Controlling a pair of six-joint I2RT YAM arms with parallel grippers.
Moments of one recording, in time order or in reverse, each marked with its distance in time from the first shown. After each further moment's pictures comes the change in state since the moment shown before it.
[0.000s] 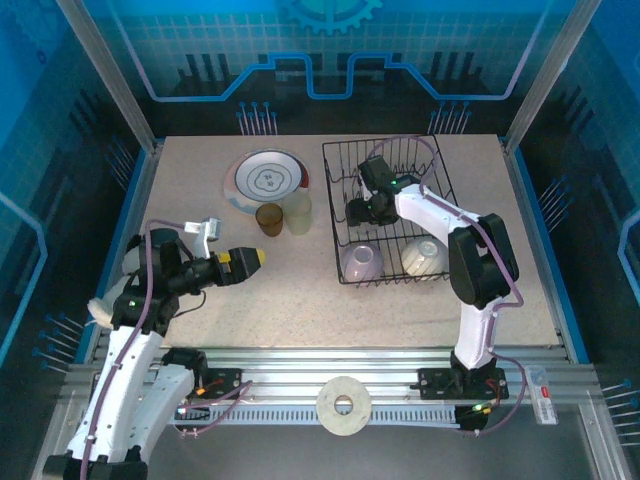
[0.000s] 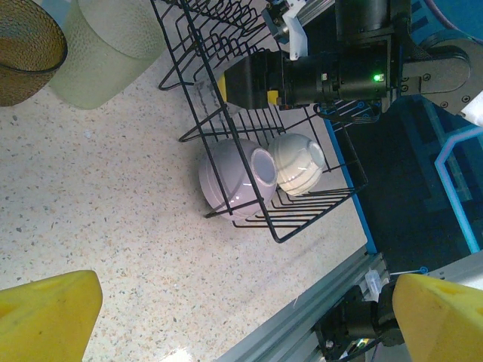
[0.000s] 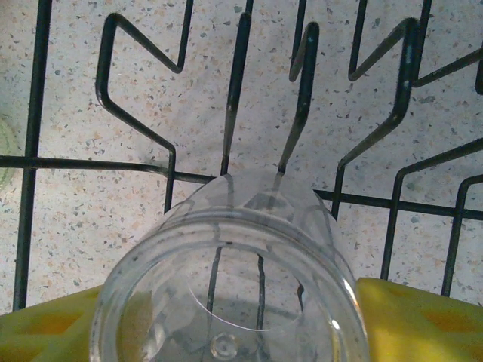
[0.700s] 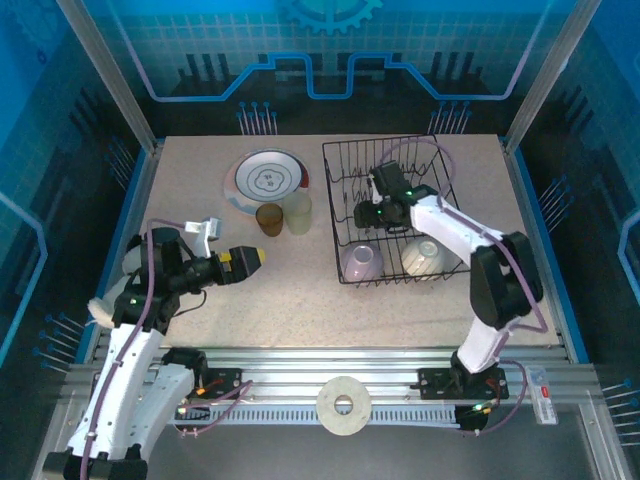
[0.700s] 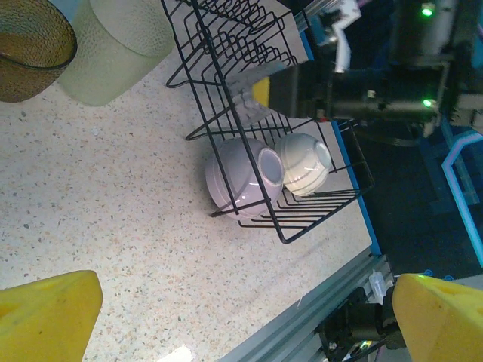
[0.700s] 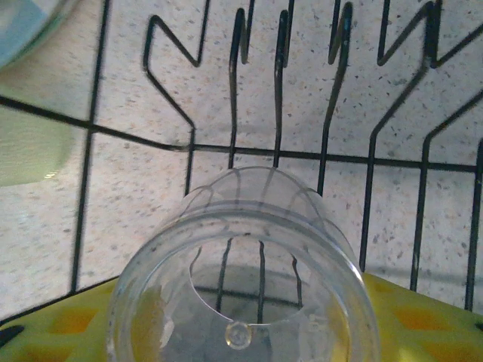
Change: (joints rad) left arm 0.000 0.013 0.000 -0.004 -0.015 0.000; right arm -0.015 -0.225 -0.203 0.098 -0.041 0.051
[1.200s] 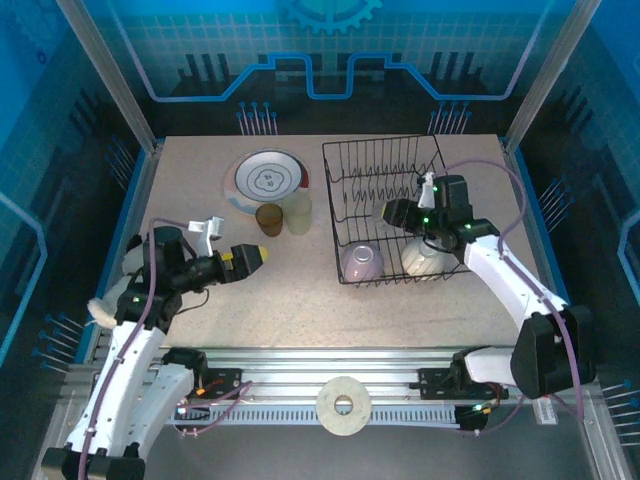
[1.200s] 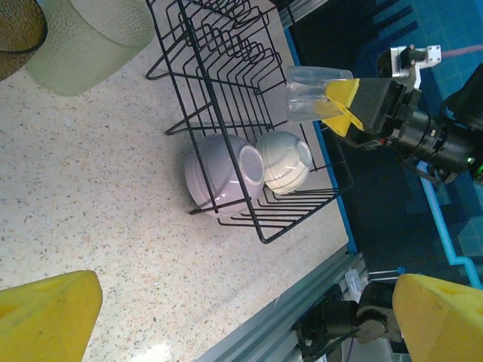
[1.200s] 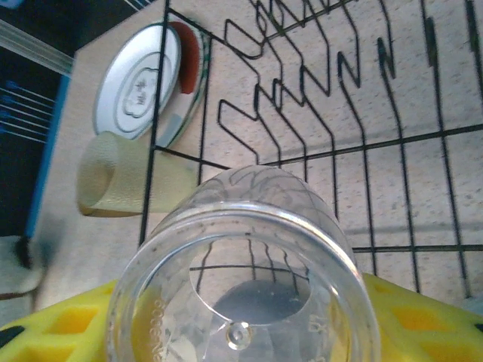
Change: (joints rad) left arm -0.019 0.026 -0.021 0.064 0.043 -0.081; right arm -0.221 -0.425 -0.367 0.265 -0.366 0.212
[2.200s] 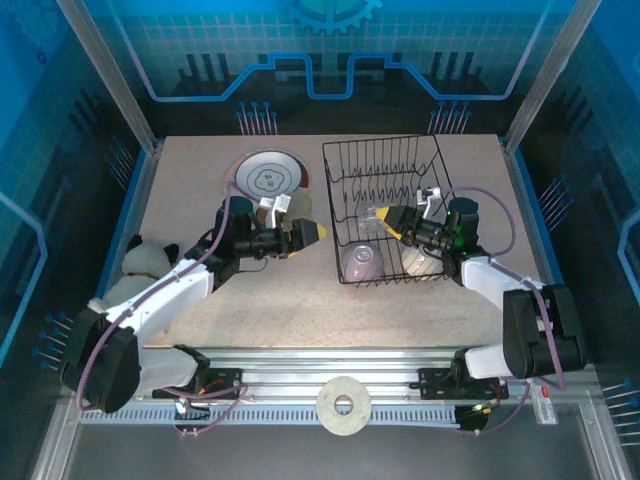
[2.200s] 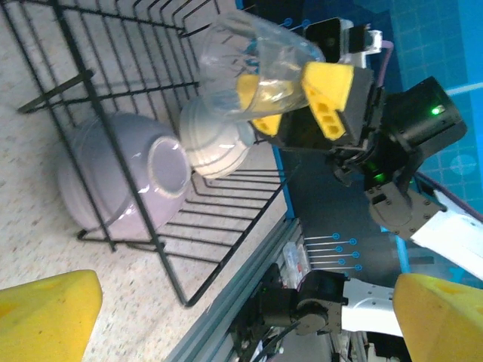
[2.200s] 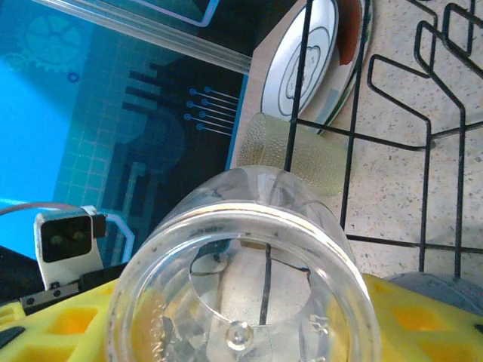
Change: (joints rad) left arm -0.336 0.561 0.063 0.662 0.001 -0.297; right arm -0.100 0.119 -0.309 0.804 -0.497 0.435
